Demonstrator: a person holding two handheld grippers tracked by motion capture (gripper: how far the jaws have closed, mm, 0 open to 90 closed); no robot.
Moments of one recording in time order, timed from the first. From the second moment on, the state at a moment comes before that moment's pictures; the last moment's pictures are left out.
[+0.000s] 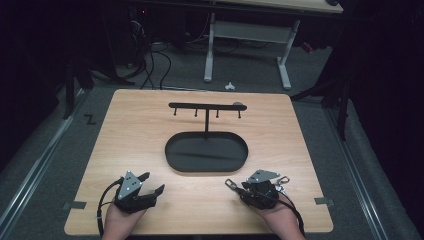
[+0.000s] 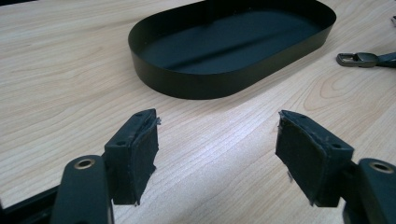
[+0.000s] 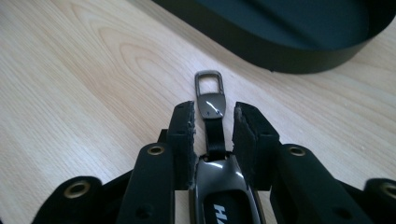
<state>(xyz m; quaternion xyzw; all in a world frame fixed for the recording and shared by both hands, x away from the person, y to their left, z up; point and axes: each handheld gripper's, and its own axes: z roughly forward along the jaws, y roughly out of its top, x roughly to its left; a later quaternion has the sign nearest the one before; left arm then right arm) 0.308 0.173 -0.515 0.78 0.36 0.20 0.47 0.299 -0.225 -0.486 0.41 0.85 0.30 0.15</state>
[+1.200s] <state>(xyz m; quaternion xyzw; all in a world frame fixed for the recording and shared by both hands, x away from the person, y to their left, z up) 0.310 0.168 -0.519 0.79 0.34 0.19 0.47 0.338 -0.203 -0.471 0.41 0.90 0.13 0.07</state>
